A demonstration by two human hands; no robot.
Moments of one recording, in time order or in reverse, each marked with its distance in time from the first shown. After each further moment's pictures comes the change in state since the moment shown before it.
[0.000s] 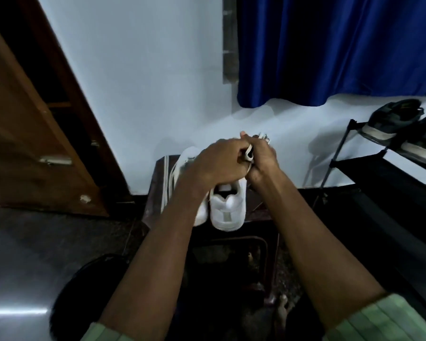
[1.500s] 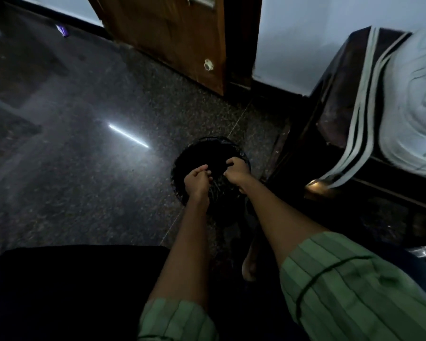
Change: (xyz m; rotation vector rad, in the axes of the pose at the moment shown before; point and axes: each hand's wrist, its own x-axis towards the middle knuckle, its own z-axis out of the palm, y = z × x) left_hand -0.338 -0.355 0.159 -0.953 0.917 -1.591; right_hand -0.042 0.515 0.000 -1.571 -0.573 0.488
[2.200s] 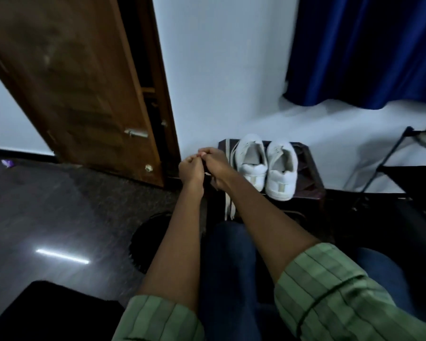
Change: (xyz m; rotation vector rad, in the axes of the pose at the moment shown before) left_hand -0.262 0.192 0.074 -0.087 -0.433 0.487; right_hand -0.260 -0.110 -0.225 0.630 0.421 -0.427
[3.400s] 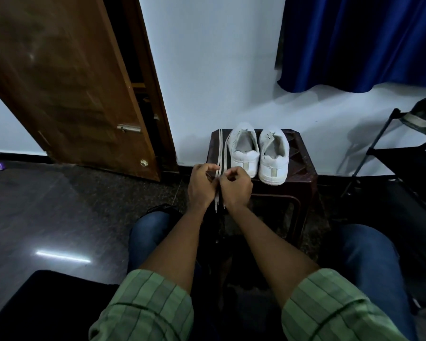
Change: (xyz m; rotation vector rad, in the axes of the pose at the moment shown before) left_hand -0.023 -0.083 -0.007 0.615 -0.226 0.585; right_hand -0.062 0.091 -0.034 -0.056 0.552 -0.096
